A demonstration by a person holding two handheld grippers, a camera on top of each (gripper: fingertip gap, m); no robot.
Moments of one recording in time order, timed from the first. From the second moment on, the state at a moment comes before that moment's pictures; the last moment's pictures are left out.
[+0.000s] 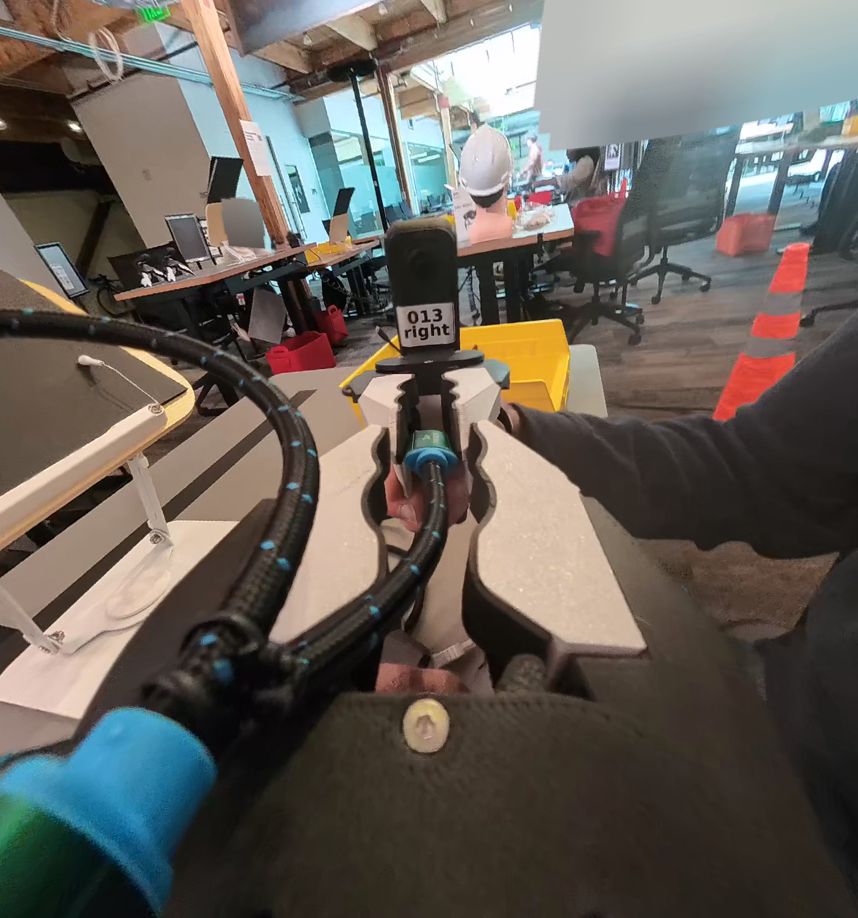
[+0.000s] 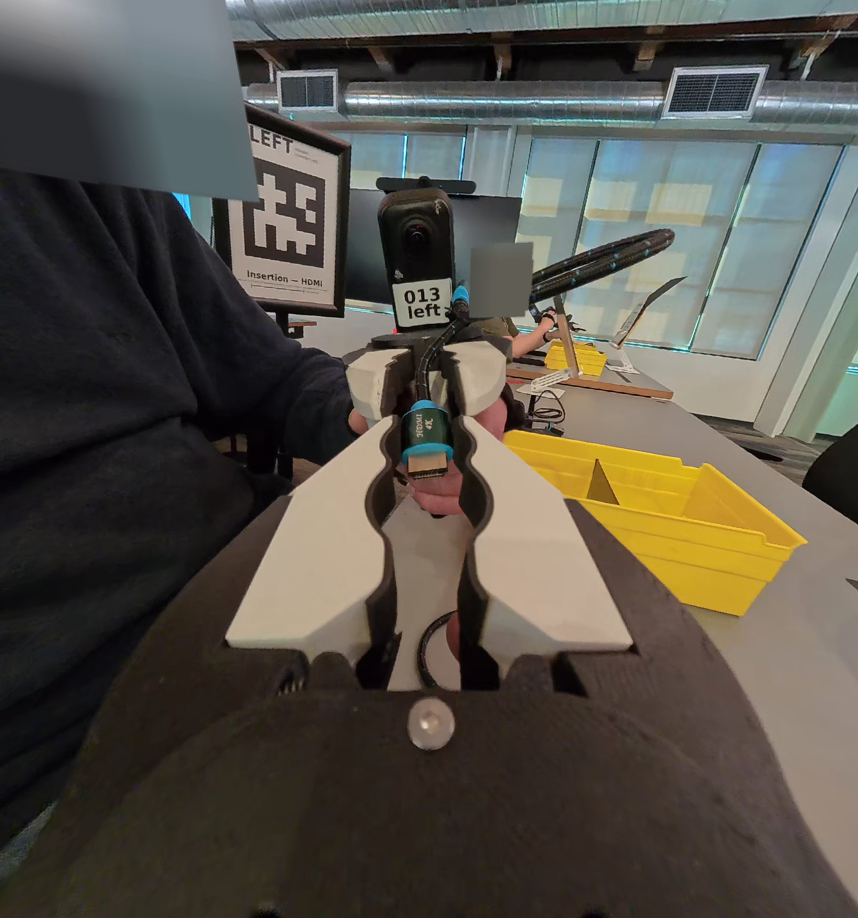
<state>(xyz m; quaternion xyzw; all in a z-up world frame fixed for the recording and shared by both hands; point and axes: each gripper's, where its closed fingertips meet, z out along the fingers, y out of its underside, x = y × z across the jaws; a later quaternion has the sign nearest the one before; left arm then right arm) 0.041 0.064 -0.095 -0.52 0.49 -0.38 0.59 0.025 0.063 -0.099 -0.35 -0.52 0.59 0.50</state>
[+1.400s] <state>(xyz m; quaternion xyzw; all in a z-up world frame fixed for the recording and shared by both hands) 0.033 0.074 -0.108 -0.56 0.51 -0.32 0.57 0.023 0.074 -0.111 -0.38 -0.54 0.54 0.53</state>
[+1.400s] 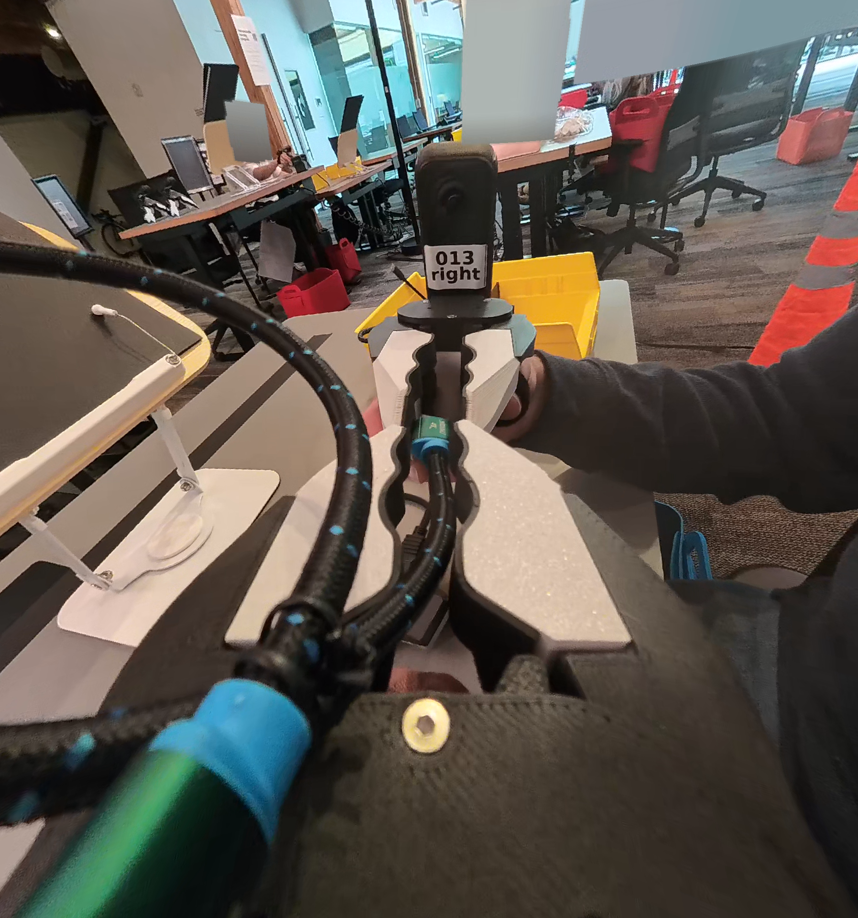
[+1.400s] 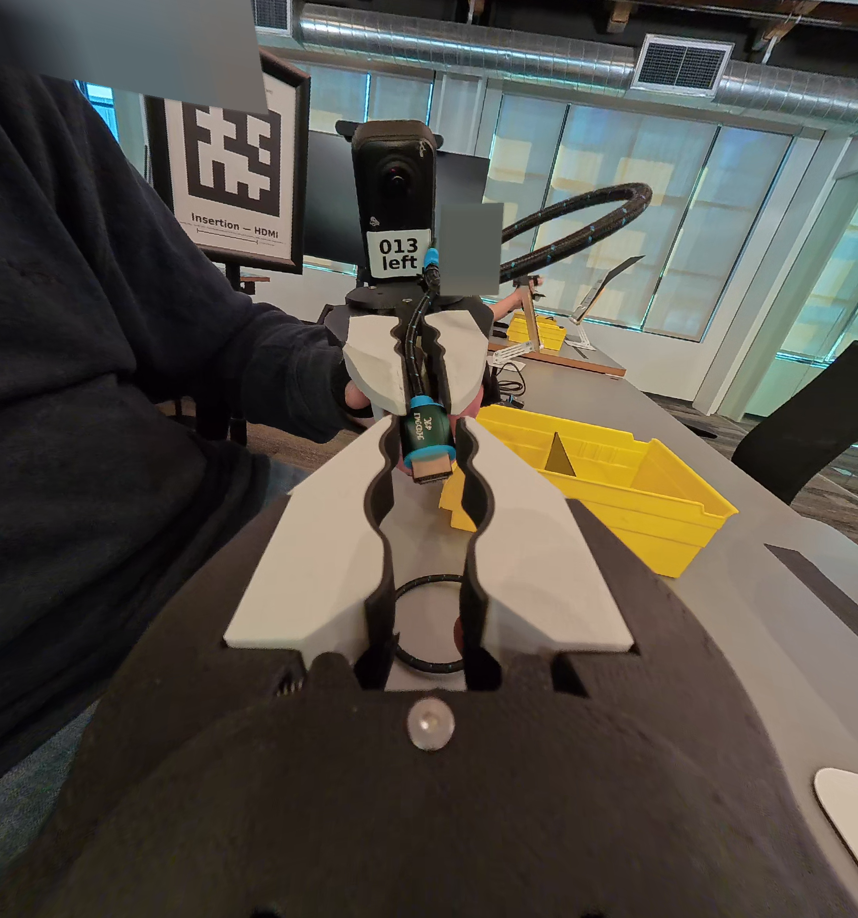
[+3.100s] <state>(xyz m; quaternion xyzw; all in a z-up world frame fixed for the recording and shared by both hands) 0.022 0.077 -0.109 -0.56 0.53 -0.30 0.56 0.041 0.107 -0.137 -0.44 -0.57 0.42 0.56</state>
